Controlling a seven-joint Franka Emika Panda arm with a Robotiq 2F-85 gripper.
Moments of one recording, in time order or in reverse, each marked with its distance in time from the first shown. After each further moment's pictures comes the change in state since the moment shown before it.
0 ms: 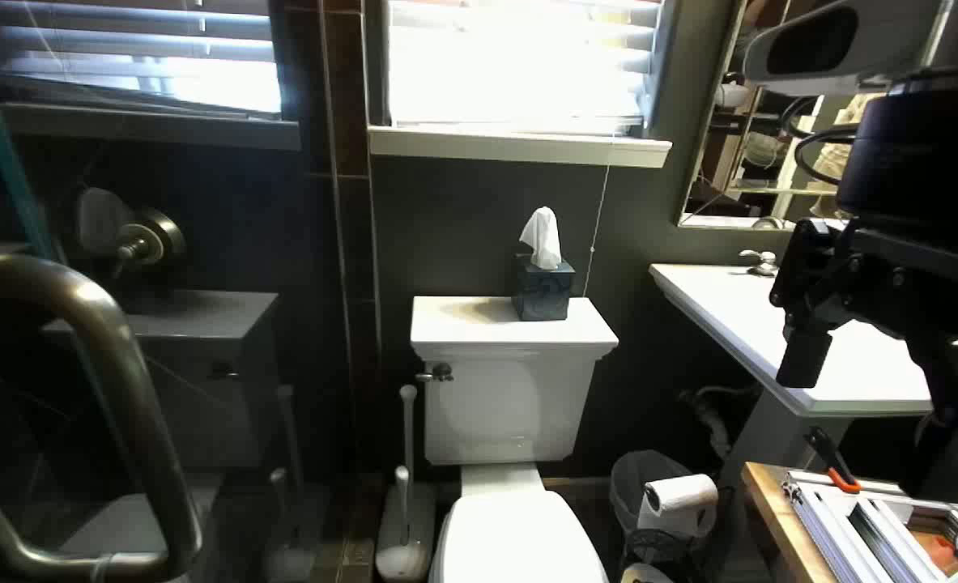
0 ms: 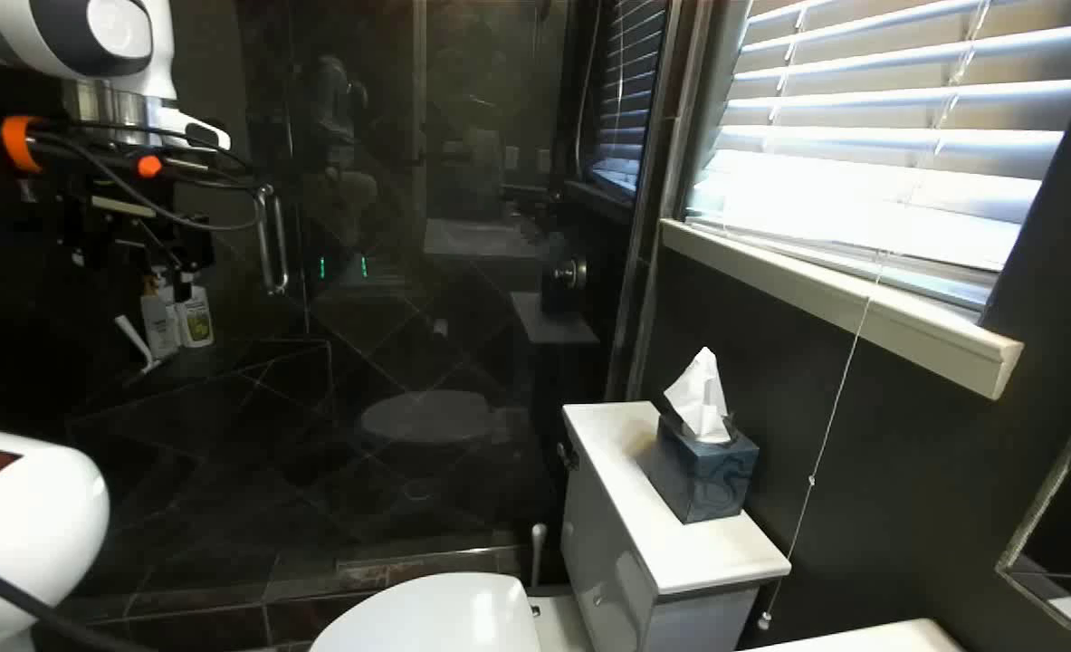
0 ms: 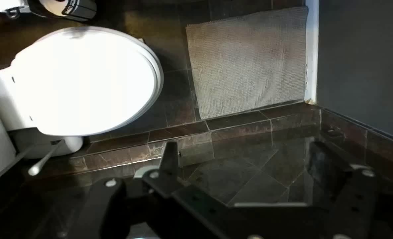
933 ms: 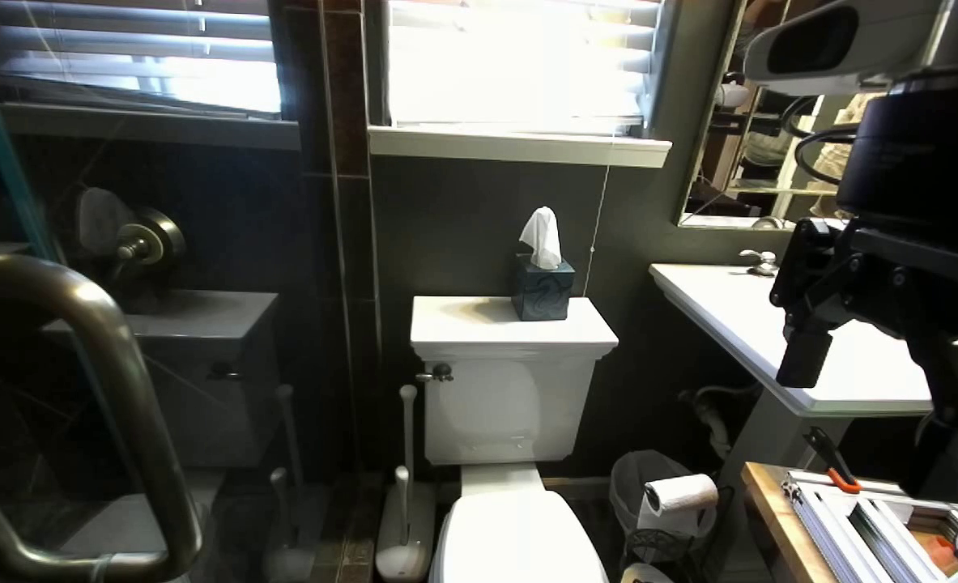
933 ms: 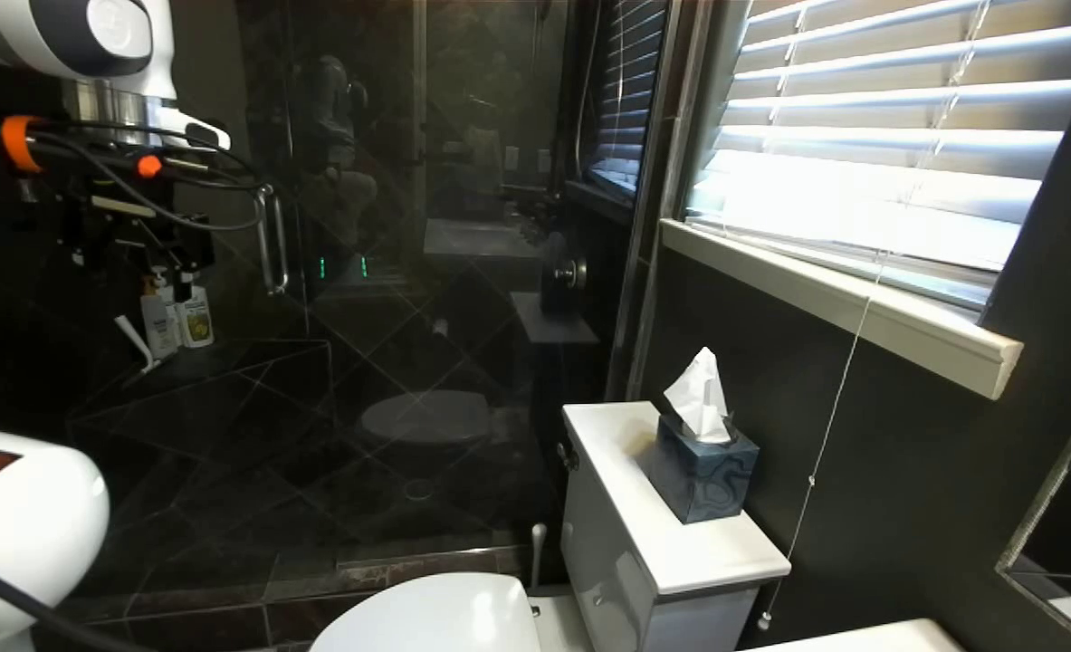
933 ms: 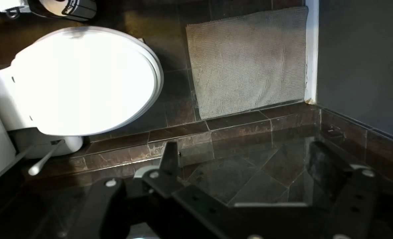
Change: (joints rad) arm 0.000 0.000 0.000 0.000 0.000 0.000 0.000
